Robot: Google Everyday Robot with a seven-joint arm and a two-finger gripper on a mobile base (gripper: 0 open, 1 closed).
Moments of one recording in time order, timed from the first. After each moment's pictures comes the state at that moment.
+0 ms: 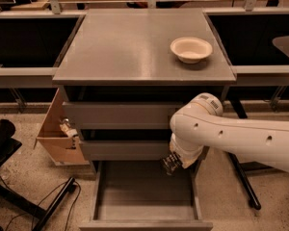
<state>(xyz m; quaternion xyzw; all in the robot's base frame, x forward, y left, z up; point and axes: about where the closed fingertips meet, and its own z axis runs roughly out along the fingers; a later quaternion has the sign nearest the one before) 0.522 -0.132 0.614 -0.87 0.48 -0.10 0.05</state>
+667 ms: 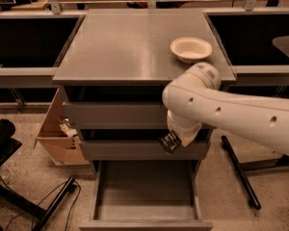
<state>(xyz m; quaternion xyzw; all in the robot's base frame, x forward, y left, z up) 0.551 -0.128 0.694 -0.88 0.45 -0.15 0.04</state>
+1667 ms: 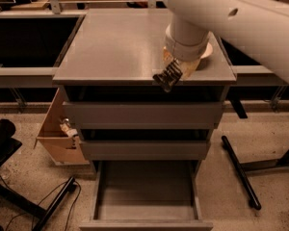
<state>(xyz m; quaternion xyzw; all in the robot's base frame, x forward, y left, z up) 0.620 -0.105 0.903 -0.90 0.38 -0.22 0.08</state>
